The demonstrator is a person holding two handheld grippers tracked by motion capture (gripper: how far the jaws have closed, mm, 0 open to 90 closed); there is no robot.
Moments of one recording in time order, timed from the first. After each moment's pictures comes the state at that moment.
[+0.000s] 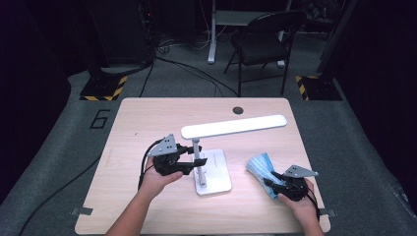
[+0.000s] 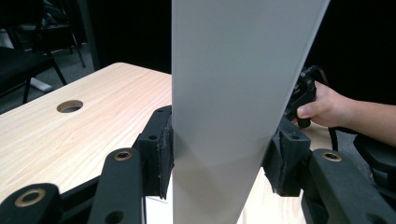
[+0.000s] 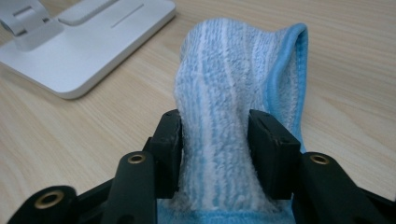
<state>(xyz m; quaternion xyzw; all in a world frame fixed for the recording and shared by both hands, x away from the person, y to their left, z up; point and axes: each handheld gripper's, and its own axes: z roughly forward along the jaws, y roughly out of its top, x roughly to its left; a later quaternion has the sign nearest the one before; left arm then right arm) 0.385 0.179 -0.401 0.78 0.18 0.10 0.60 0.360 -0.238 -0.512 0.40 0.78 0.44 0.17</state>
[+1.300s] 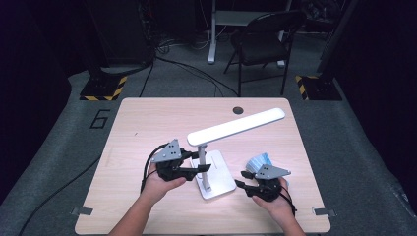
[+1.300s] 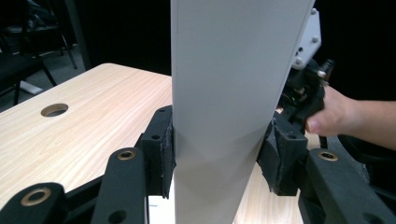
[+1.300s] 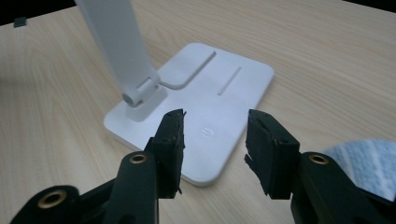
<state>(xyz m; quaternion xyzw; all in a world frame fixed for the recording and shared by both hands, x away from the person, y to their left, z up) 0.371 0.167 -0.400 0.78 0.16 0.09 0.59 0.350 -0.146 -0.481 0.29 0.81 0.49 0.14</state>
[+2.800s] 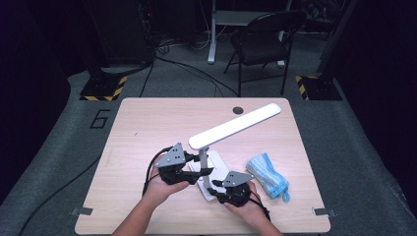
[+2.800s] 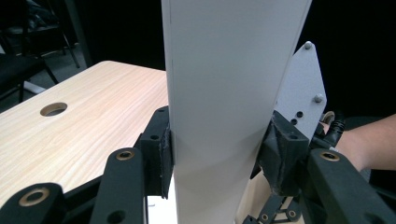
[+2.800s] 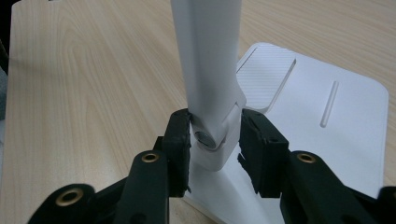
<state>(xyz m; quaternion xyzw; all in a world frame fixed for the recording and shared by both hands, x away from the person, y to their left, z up) 0.364 0.163 -0.402 0.79 0.15 0.10 0.58 0.347 -0.069 -0.506 0.23 0.84 0.47 0.12</state>
